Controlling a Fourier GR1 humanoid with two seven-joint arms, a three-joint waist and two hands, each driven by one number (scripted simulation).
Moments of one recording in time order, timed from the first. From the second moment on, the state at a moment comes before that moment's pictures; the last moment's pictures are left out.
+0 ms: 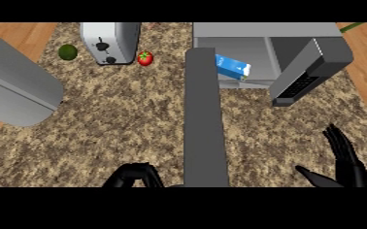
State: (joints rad) left arm 0.29 0.04 -0.36 -1.62 -0.11 -0.24 -0.38; right arm -0.08 -0.32 -0.26 -0.62 -0.13 0.15 -1.01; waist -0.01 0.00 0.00
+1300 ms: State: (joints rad) left arm -0.32 0.01 -0.81 -1.02 -0.01 -0.03 -0.25; right arm -0.03 -0.46 -0.25 -0.73 -0.23 0.28 -0.96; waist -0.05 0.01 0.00
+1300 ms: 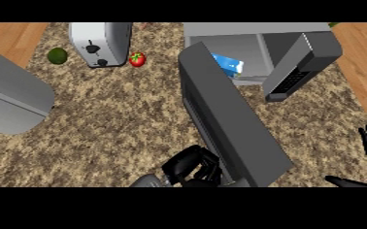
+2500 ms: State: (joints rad) left arm -0.69 0.01 -1.00 -0.99 0.39 0.40 -0.29; right arm -0.07 -0.49 -0.11 -1.02 -0.31 0.35 -0.82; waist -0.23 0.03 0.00
